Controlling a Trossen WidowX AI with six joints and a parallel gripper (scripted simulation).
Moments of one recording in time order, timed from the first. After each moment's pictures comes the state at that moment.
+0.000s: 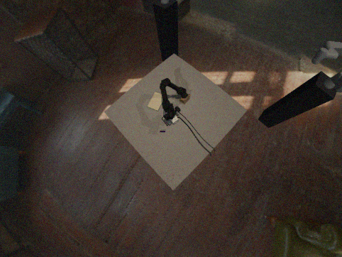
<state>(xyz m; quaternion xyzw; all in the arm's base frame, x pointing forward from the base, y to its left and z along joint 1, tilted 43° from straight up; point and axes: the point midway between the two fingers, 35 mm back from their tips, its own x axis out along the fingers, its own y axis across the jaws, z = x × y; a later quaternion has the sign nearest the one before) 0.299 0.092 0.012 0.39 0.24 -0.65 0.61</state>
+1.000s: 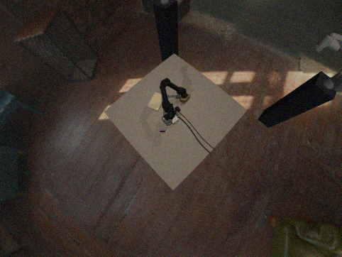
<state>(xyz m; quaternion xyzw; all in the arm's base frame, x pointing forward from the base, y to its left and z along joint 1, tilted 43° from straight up) 0.299 0.090 0.010 0.39 0.24 -0.65 0.61</state>
